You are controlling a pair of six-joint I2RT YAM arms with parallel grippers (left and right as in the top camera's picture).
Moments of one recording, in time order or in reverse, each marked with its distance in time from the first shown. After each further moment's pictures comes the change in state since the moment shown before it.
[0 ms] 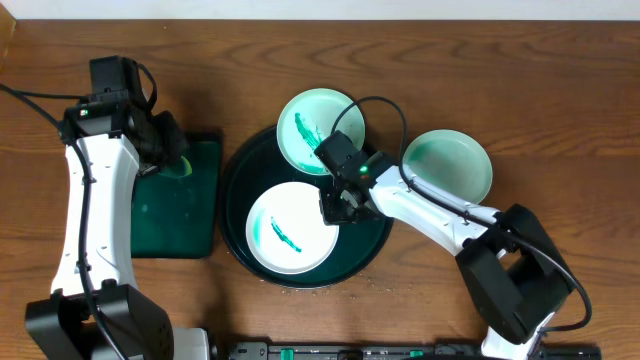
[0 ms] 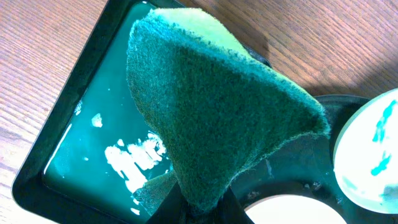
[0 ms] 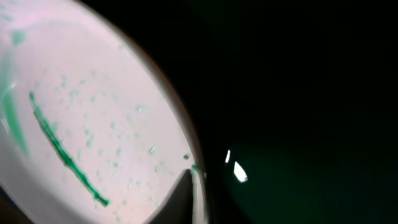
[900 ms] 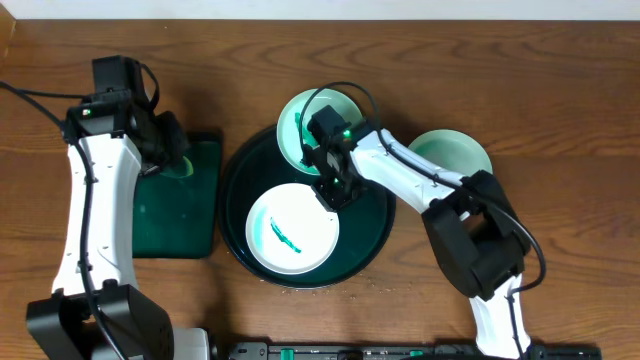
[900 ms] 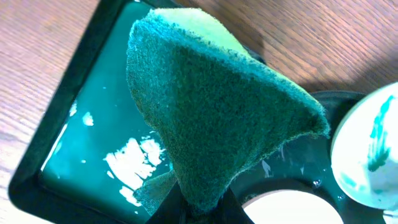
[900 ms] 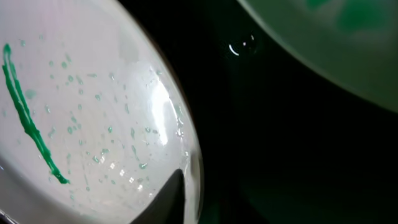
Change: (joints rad) left arm -0.018 0.000 0.000 -0.001 0.000 0.000; right arm -0.056 0.253 0.324 -0.256 -0.068 -0.550
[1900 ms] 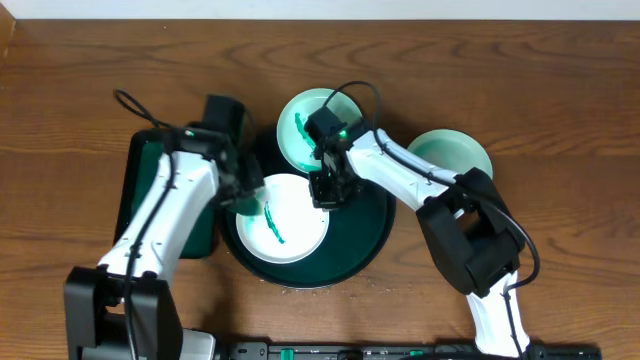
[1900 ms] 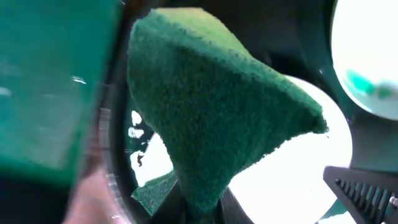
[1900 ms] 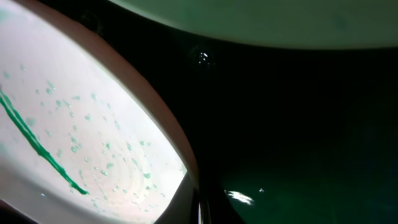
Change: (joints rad) left arm -0.338 0.001 -0.271 0.090 0.038 -0.193; right arm 0.004 0.025 0.010 0.018 -0.047 0.488
